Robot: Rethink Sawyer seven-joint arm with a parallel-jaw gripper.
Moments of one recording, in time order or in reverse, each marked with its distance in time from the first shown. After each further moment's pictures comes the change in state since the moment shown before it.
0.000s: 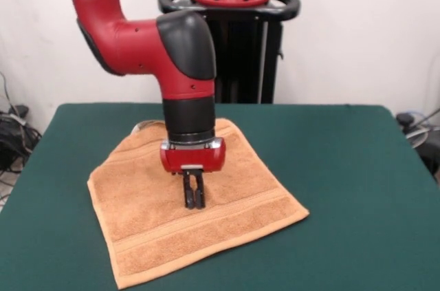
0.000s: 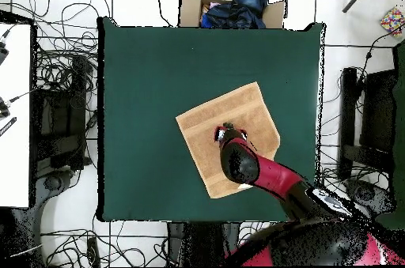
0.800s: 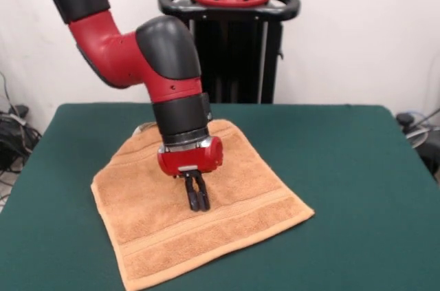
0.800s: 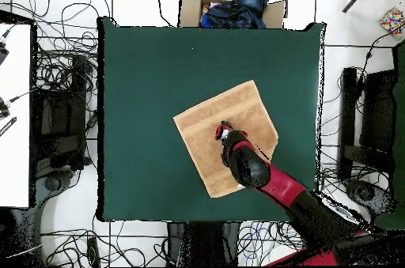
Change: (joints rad) arm -0.230 0.107 0.197 0.060 0.001 -0.045 0.000
